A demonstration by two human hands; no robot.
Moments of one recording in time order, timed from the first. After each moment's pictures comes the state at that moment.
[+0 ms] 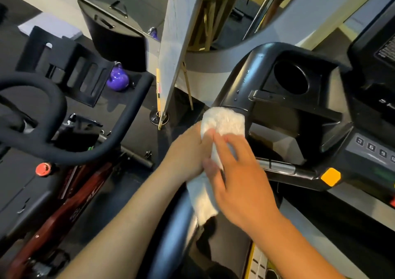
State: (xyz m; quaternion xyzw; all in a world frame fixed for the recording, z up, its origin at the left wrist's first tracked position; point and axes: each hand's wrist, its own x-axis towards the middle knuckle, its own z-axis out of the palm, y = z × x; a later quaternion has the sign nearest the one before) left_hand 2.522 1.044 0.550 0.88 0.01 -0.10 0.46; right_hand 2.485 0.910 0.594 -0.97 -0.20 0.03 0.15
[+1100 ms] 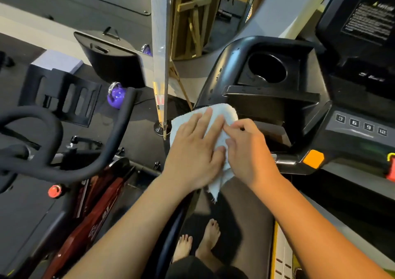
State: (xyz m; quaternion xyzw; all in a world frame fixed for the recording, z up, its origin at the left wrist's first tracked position) left_hand 2.524 1.002 0.552 0.96 -0.13 0.04 0.23; right_hand 2.538 0.856 0.575 -0.92 -0.04 0.02 0.38
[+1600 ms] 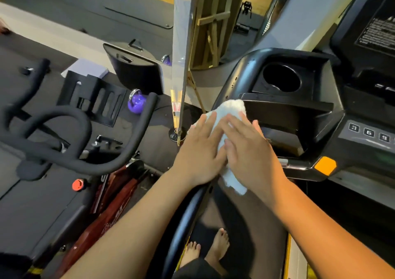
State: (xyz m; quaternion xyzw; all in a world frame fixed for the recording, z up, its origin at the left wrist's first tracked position) left_hand 2.521 1.016 0.549 0.95 -0.12 0.00 0.29; right_hand 2.526 0.875 0.599 -0.97 -0.23 -0.04 0.09
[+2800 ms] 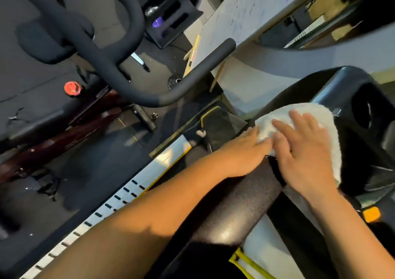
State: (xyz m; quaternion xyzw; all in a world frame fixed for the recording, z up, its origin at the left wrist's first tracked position) left_hand 2.482 1.079 0.510 0.71 0.02 -0.22 0.67; right_hand 2.523 0.951 0.583 -0.97 -0.22 0.06 -0.06
